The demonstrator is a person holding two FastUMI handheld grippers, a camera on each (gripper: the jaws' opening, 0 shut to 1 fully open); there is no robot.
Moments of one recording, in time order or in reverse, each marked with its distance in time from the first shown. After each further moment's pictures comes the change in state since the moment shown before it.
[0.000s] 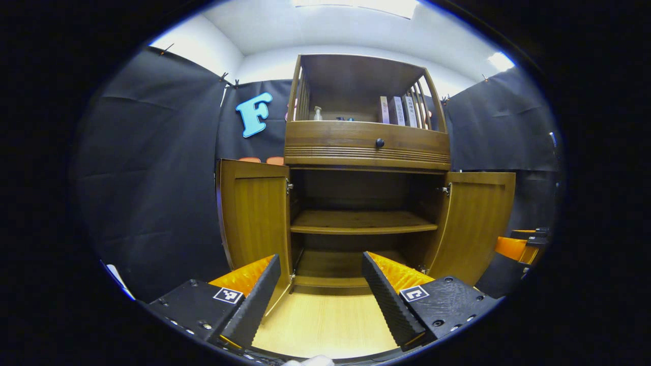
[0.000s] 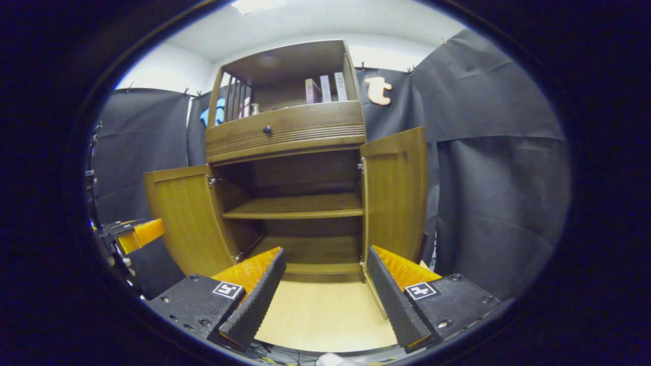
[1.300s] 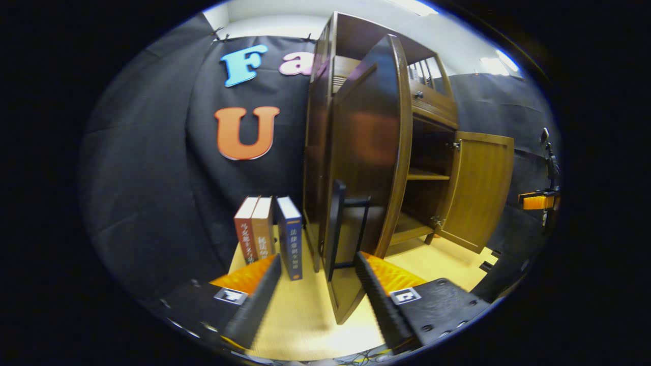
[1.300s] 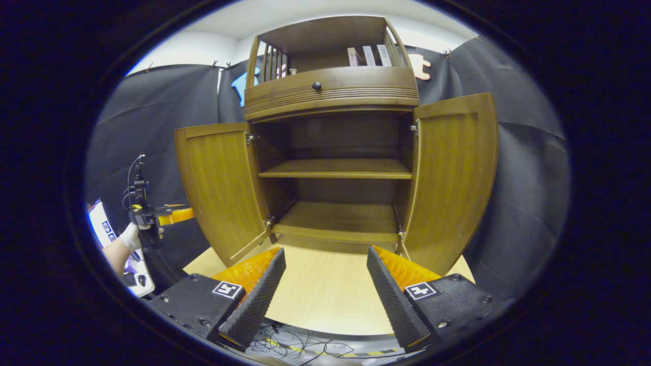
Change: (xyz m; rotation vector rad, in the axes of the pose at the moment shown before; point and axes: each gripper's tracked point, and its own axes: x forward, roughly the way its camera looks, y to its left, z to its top) left arm 0.085 0.233 -0.140 0.011 0.226 -0.249; right arm 0.009 0.081 -0.081 -0.081 0.201 0.164
